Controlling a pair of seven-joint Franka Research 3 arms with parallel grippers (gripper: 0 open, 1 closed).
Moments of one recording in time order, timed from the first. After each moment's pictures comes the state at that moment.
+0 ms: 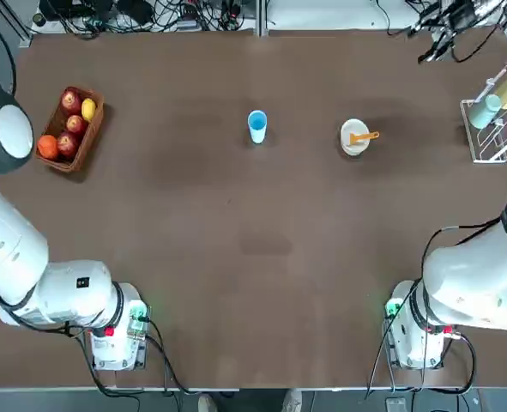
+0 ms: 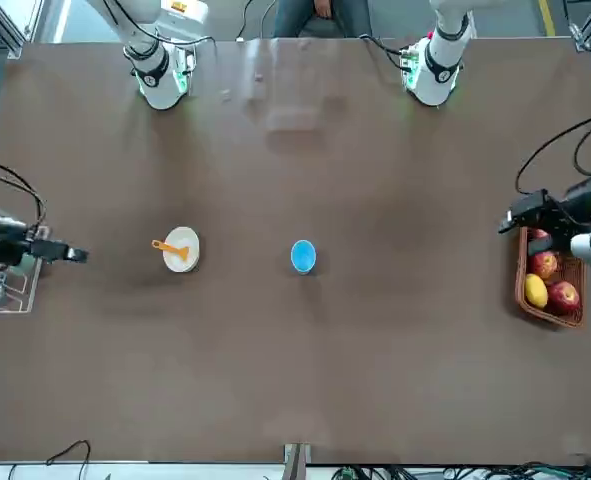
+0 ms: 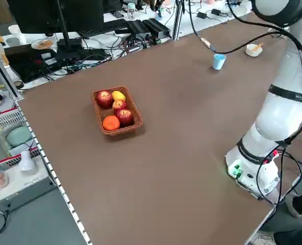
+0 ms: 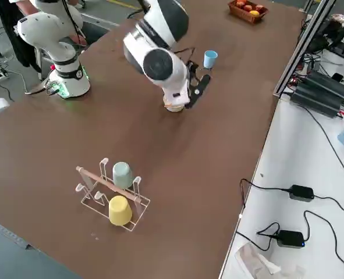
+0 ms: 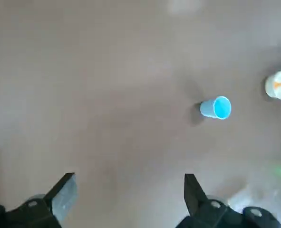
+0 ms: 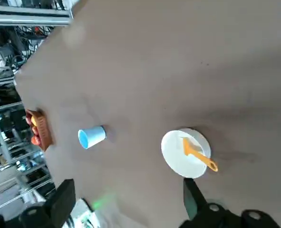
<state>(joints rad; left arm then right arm) 0.10 0.27 -0.04 -1.42 -0.46 1.63 0.50 -0.31 0.40 0.04 -1.62 0.75 1.64 -0.25</state>
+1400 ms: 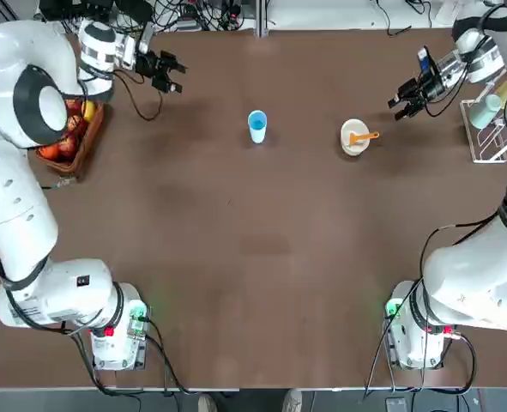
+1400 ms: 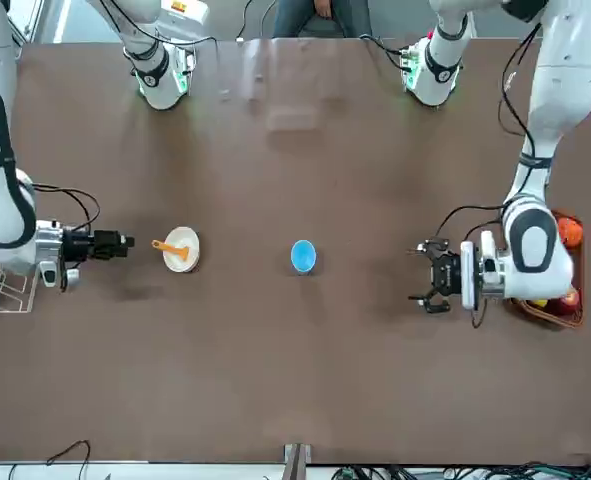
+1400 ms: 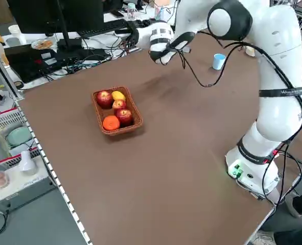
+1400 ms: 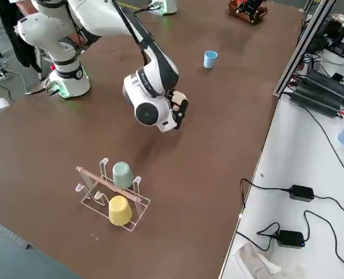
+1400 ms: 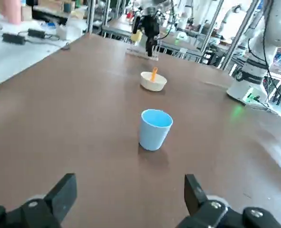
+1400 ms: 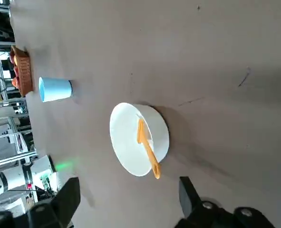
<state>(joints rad) 0.12 0.66 -0.15 -1.69 -1.14 1.79 2.08 -0.32 0.48 0.03 -1.91 0.76 1.79 -0.83</state>
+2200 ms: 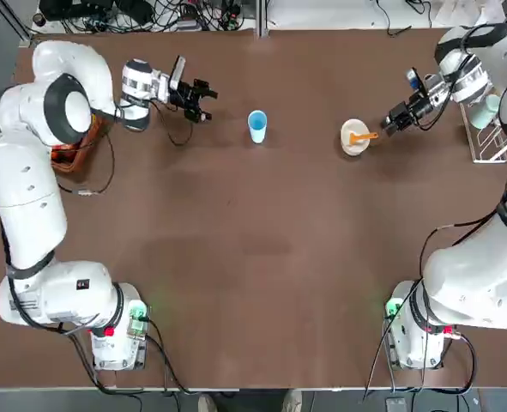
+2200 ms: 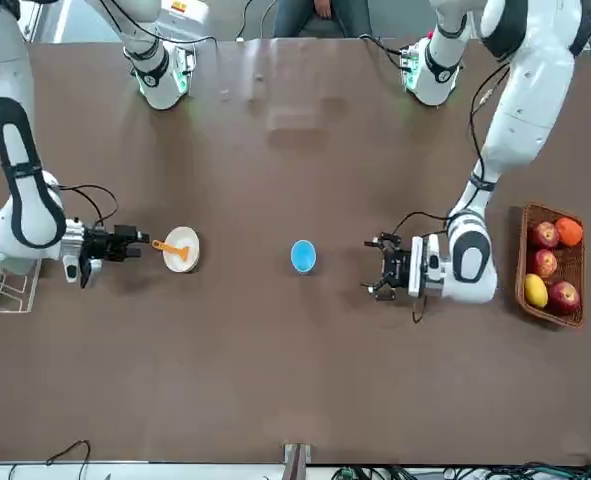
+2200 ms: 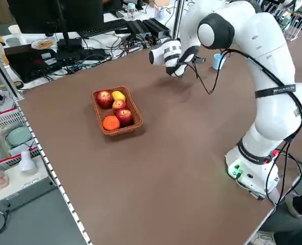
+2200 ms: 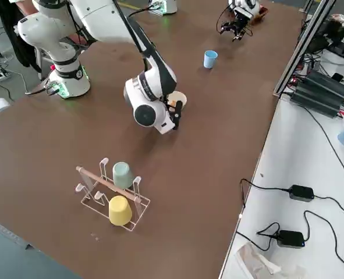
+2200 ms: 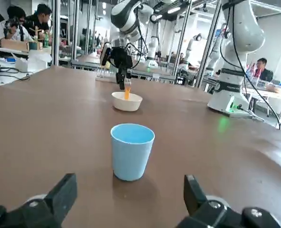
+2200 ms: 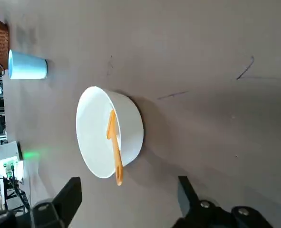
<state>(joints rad) 0.05 0.85 -0.24 -1.69 -1.27 1.79 2.31 -0.29 0.51 0.04 -2.00 0.76 1.93 -0.99</state>
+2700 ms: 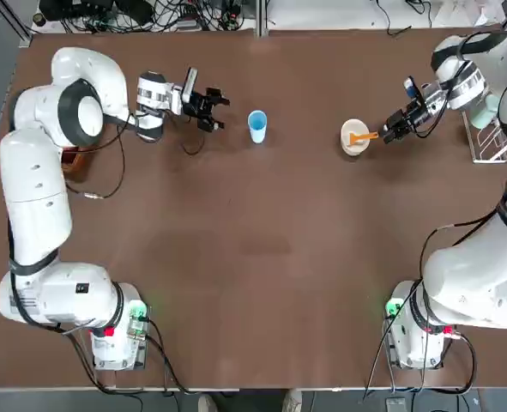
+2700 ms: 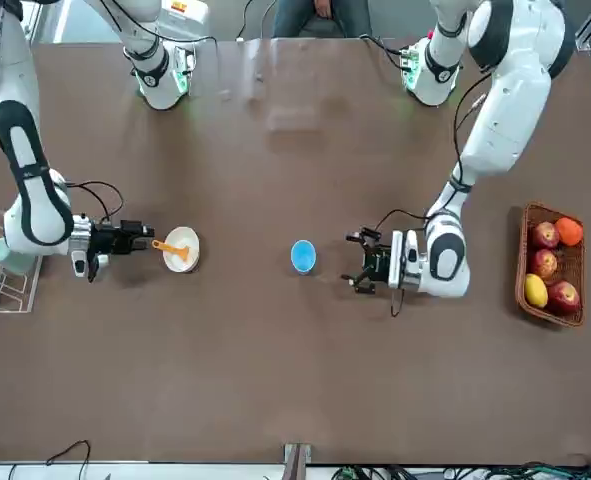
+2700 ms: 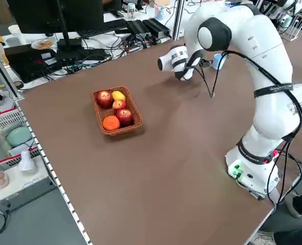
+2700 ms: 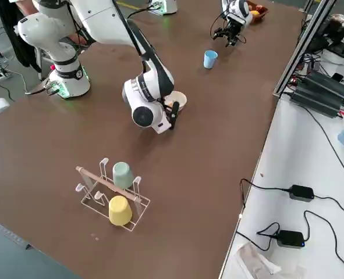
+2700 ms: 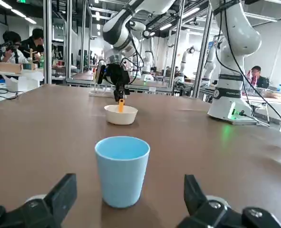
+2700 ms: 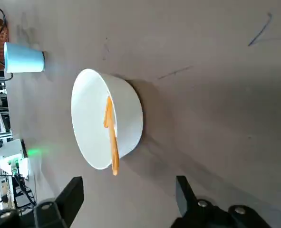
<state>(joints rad) -0.04 0.90 -0.24 -1.68 -1.39 1.79 2.45 -0.28 0.51 0.04 -2.07 0.79 1.95 -1.00</state>
